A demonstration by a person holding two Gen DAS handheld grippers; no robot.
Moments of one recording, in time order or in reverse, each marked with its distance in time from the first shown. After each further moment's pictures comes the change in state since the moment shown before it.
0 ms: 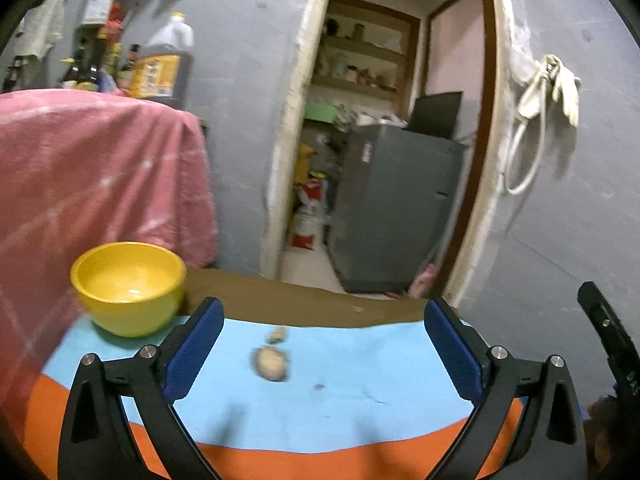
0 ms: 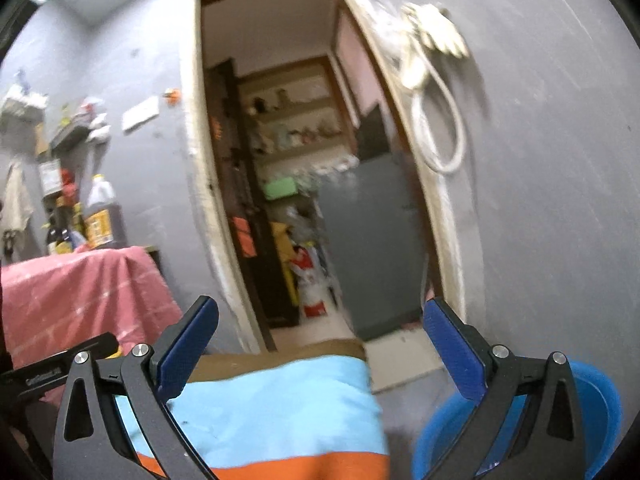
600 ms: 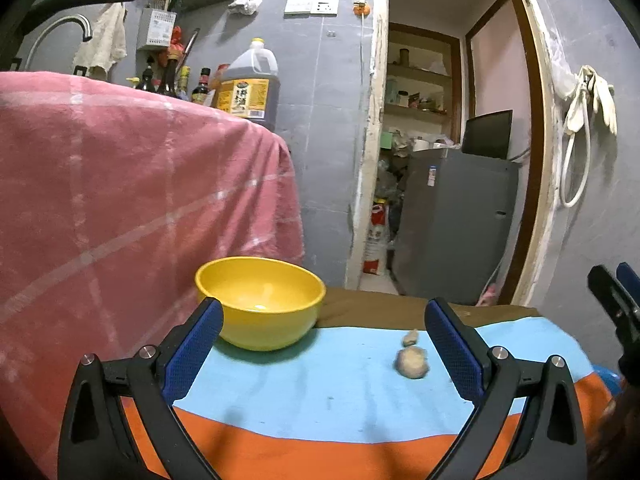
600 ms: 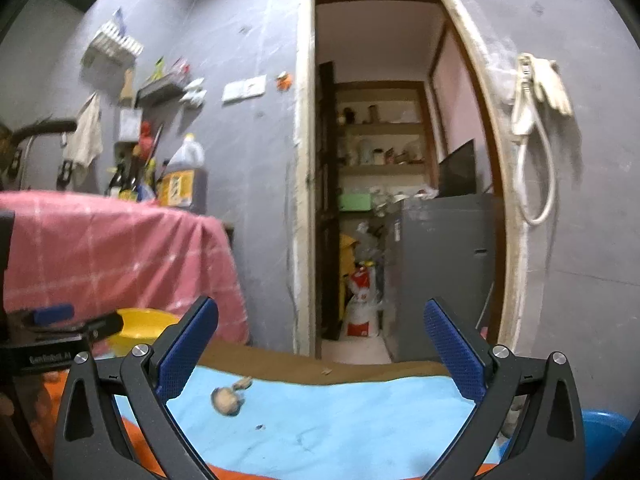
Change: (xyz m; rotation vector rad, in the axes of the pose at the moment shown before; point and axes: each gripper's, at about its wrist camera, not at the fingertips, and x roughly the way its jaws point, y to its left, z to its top) left arm -0.032 0.090 -0.026 0.022 -0.102 0.189; right arm 0.010 0.111 -0.030 -0.247 -0.041 0.200
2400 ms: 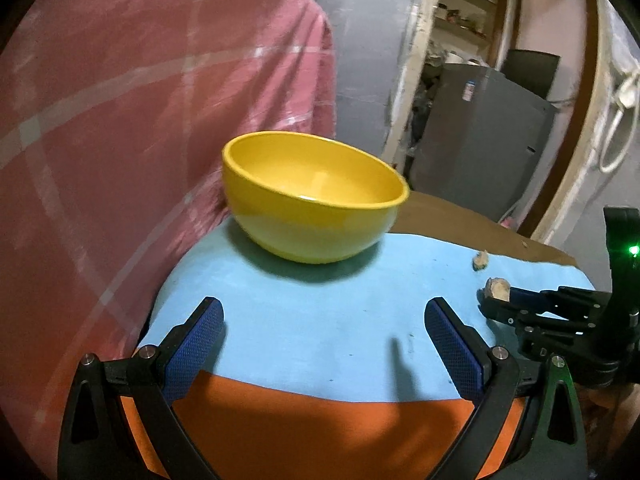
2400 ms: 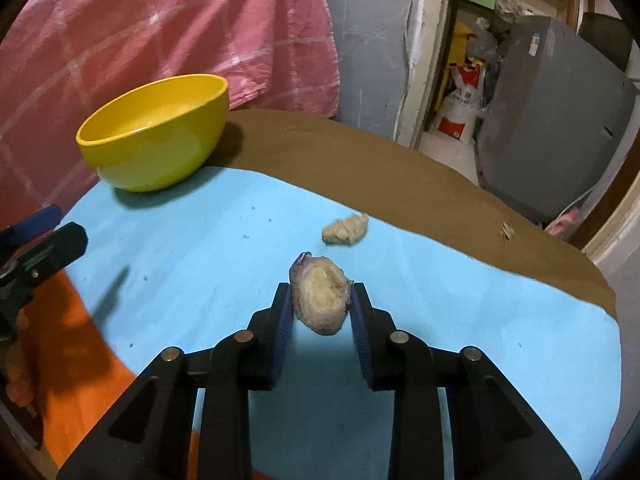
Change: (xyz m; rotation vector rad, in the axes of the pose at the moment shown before) left arm 0.063 0.058 -0.029 -0.082 0.413 0.001; right arm 0.155 0.075 -0.076 -0.165 0.911 0.294
